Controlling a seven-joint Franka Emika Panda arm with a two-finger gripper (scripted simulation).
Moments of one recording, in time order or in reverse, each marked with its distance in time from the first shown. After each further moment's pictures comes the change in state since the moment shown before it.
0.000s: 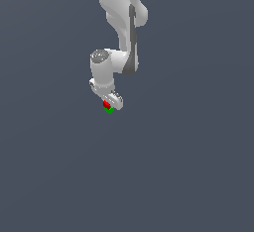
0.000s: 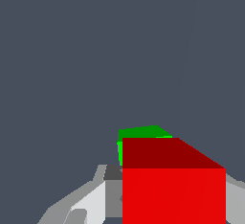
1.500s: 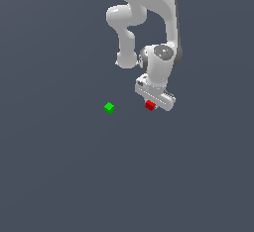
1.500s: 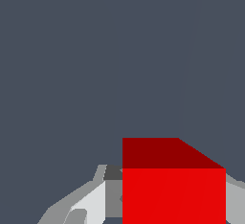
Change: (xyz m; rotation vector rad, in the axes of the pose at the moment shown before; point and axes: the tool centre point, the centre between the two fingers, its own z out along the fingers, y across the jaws) arm -0.126 -0.190 -0.033 0.001 0.000 -0.001
